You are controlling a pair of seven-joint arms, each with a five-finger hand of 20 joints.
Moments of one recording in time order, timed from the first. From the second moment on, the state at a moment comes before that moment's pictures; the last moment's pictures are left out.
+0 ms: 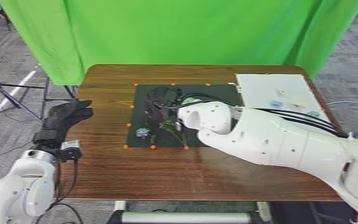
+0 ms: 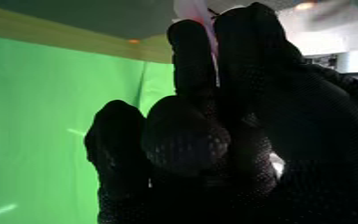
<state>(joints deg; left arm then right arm) 111.9 -51.9 -94.1 -106.8 57.6 9.8 3.6 -30.4 -65.5 2.1 -78.5 -118.9 5.1 6.0</state>
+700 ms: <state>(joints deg) 112.6 -52.0 -94.8 -107.1 58.0 9.7 3.0 -30.1 -61.2 8.7 -87.2 -114.5 -8.4 9.6</state>
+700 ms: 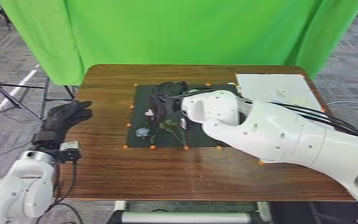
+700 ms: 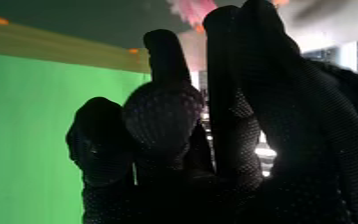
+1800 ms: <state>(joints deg) 116.0 -53.2 -97.4 -108.3 59.1 8.7 2.6 -84.5 -28.9 75.3 -95.6 -111.6 1.0 25.9</state>
